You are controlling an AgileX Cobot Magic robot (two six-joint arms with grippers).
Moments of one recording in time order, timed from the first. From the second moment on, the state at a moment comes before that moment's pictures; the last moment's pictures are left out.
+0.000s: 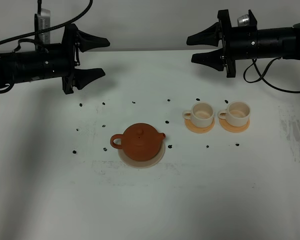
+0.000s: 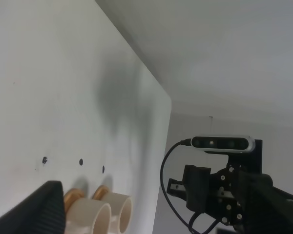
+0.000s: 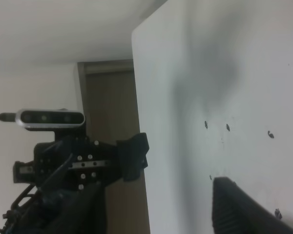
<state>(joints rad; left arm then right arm) 0.00 2.18 -1.41 -1.72 0.85 0.69 -0.04 2.36 -1.82 1.45 1.19 -0.42</state>
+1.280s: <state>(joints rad) -0.03 1.91 -1.41 -0.98 0.61 0.82 -0.04 2.16 -2.05 0.86 1.18 -0.62</state>
